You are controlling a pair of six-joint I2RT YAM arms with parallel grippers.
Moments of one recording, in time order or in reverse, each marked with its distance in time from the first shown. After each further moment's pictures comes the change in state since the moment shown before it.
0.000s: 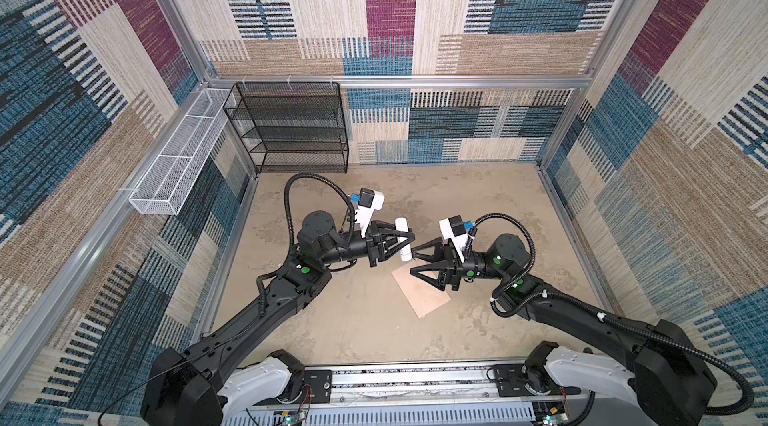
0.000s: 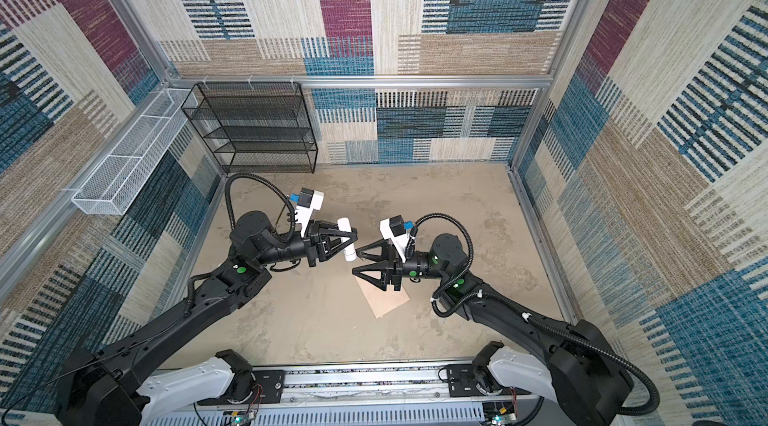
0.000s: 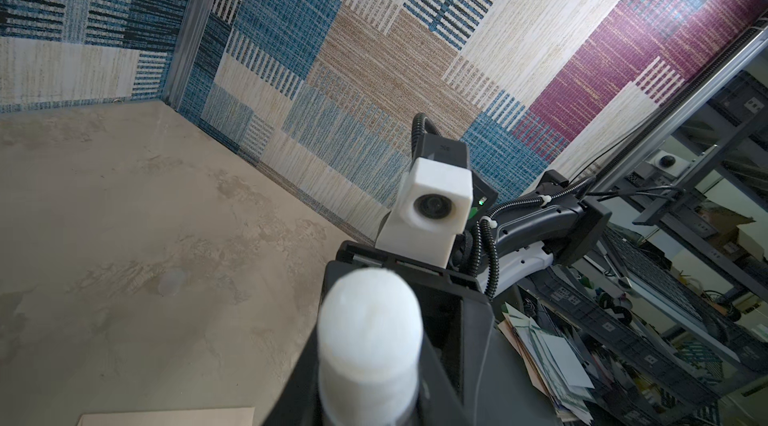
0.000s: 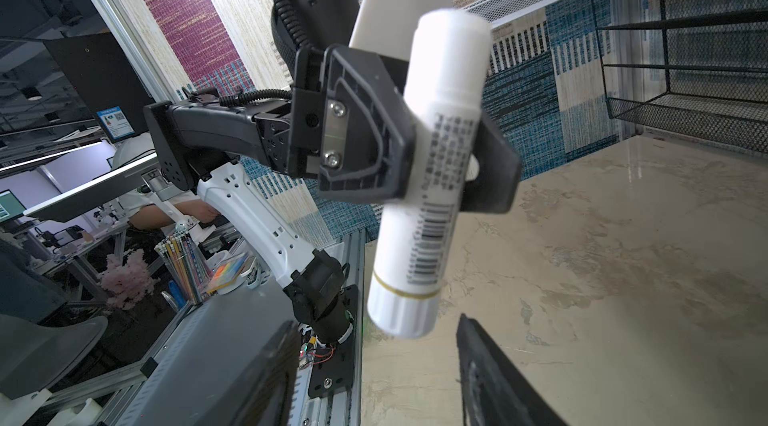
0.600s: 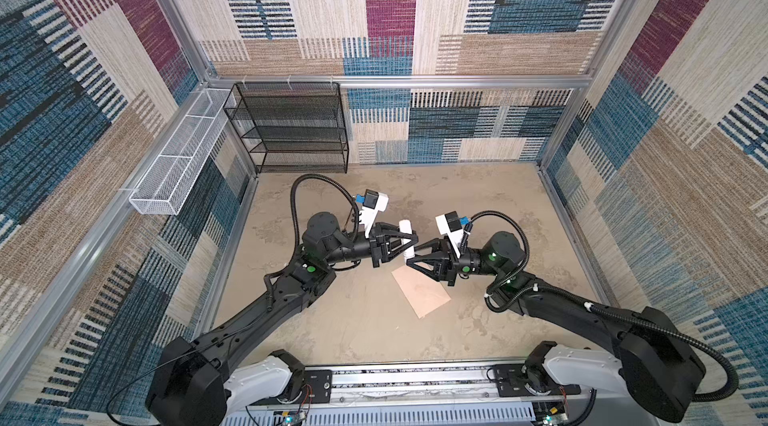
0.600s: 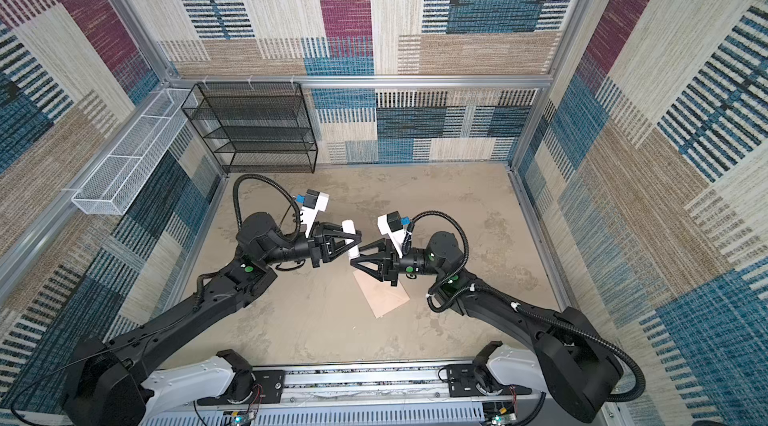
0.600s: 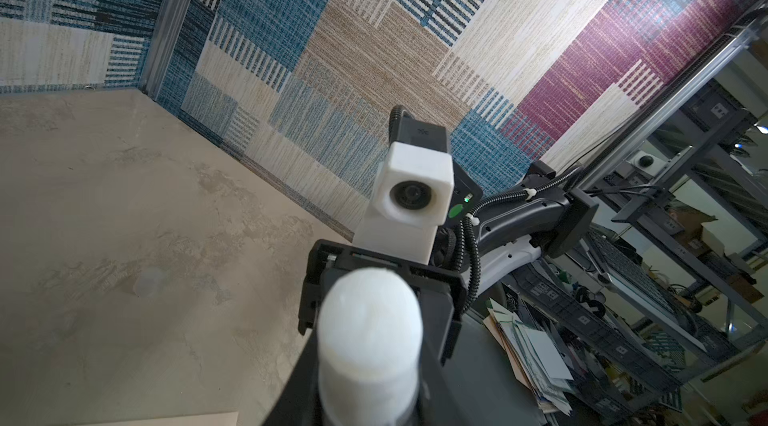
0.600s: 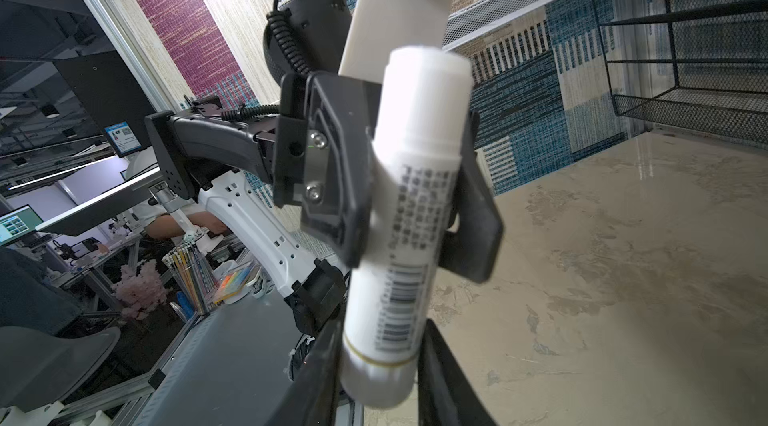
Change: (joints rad) left arm -0.007 0.035 -0.016 0.073 0.027 -0.032; right arm -0.001 0.071 0.014 0.083 -0.008 0.063
